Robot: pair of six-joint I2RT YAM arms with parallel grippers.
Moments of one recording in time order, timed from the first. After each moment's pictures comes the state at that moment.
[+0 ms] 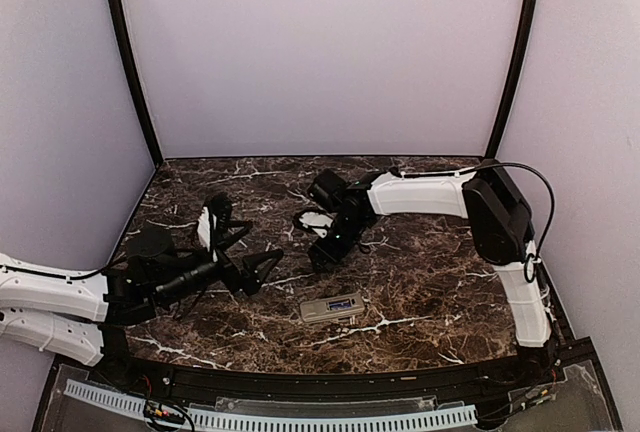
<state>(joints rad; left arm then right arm) -1.04 1.05 0.38 0.59 -0.15 -0.12 0.87 2.24 1.75 -0.75 -0.14 -0.09</state>
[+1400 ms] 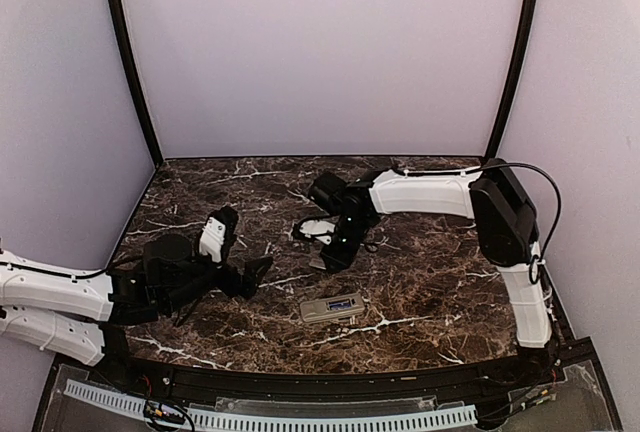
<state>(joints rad) -1.02 1.05 0.37 0.38 -0.38 -0.15 0.90 2.22 1.76 -0.87 -0.11 -0.28</state>
